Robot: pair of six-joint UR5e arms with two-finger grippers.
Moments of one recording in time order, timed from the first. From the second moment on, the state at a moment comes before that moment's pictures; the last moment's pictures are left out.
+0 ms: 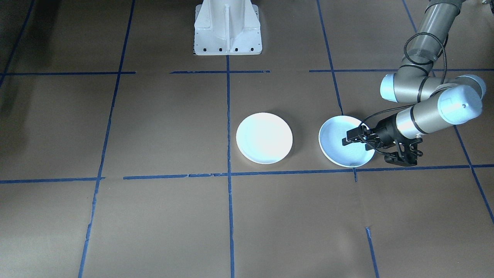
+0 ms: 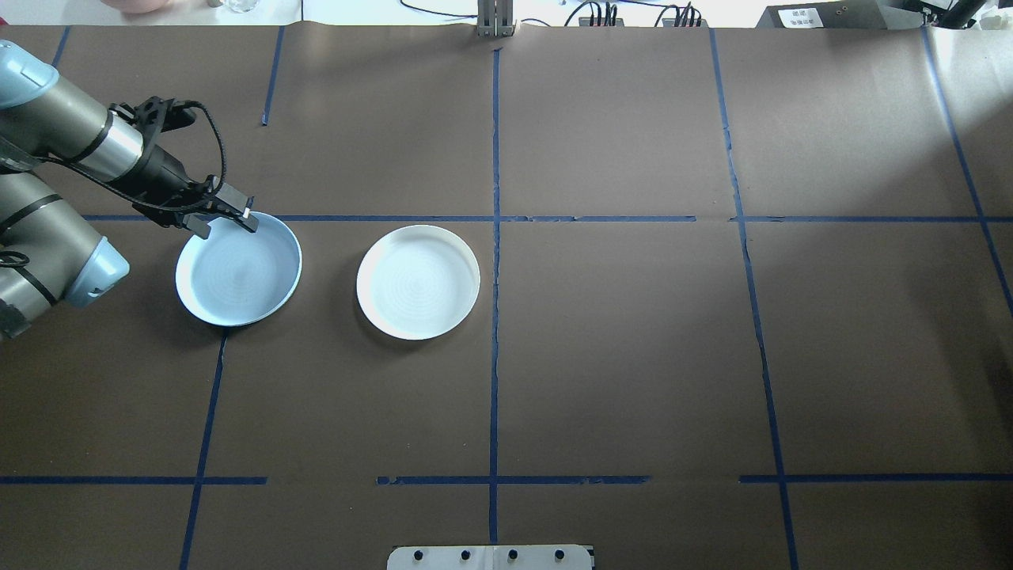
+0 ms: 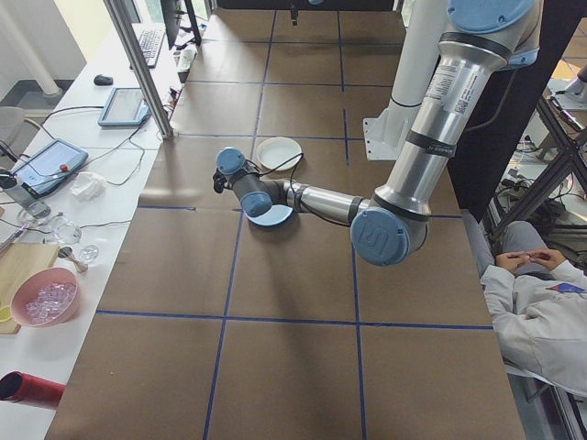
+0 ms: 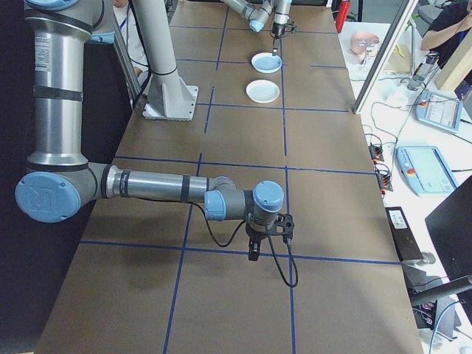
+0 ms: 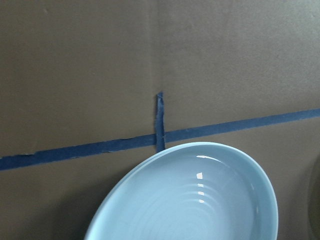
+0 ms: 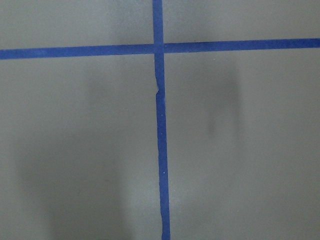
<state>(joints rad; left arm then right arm) -0.95 -1.96 -1.34 -2.32 -2.49 -0.99 1.41 -1.65 1.57 -1.44 2.31 0.21</state>
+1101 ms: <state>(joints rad) -0.73 -2.05 -1.37 -2.45 -2.25 -1.34 1.41 -1.65 1.57 -1.44 2.31 0.21</state>
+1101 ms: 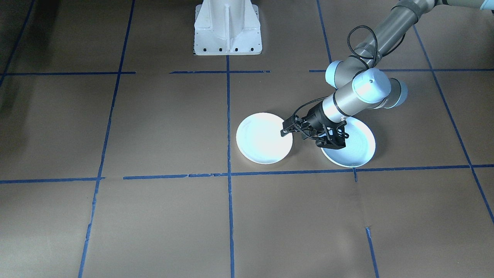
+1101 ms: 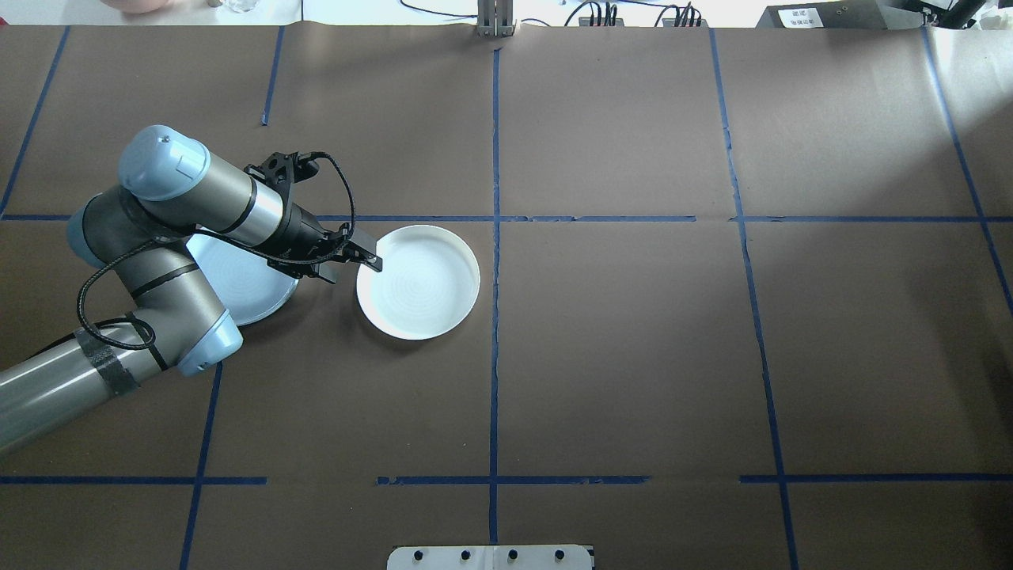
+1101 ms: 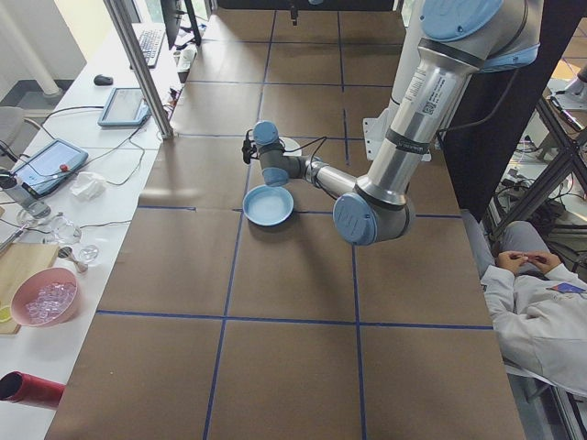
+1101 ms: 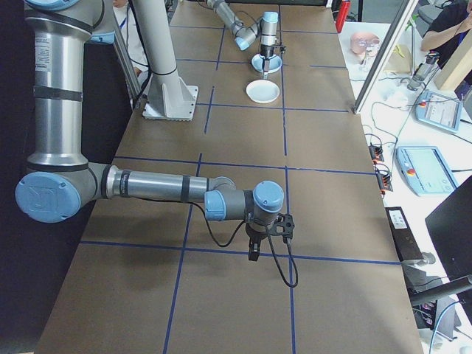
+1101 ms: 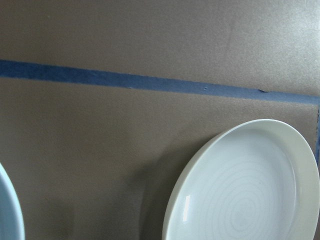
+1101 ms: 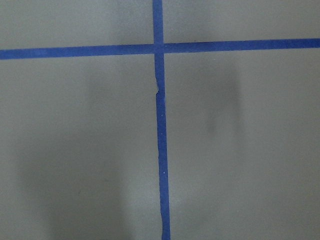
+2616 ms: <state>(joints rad) -0.74 -2.04 -1.42 -2.45 -2.23 -1.34 1.41 -1.65 1.57 -1.44 2.31 0.21</state>
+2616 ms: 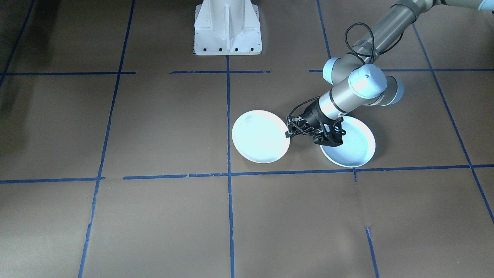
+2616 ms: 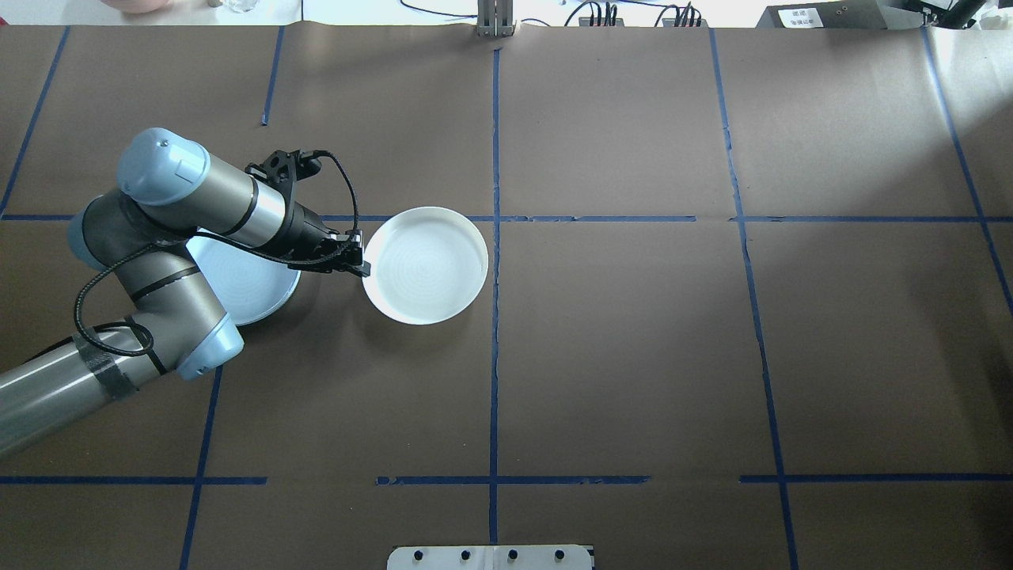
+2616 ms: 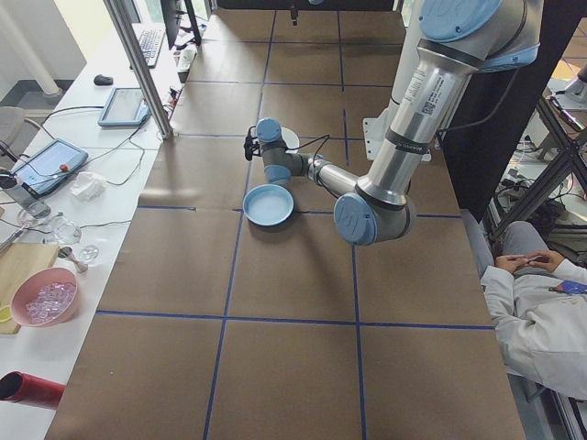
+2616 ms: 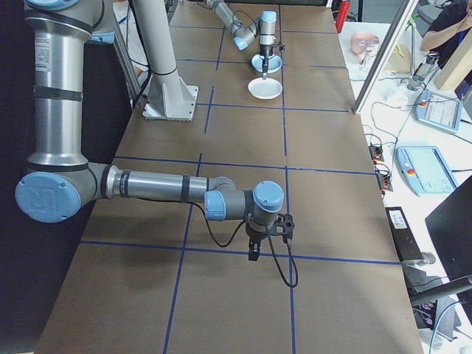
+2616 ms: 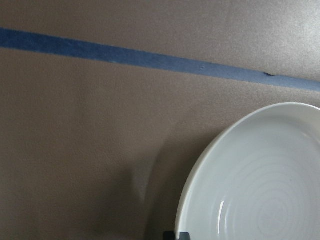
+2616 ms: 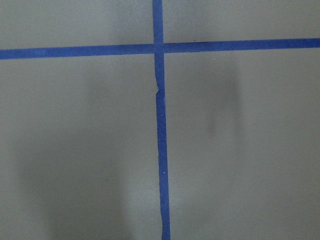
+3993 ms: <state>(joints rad) -0.98 -1.74 -1.50 -2.36 -2.39 -1.02 1.41 -1.65 1.57 -1.44 2.31 0.21</state>
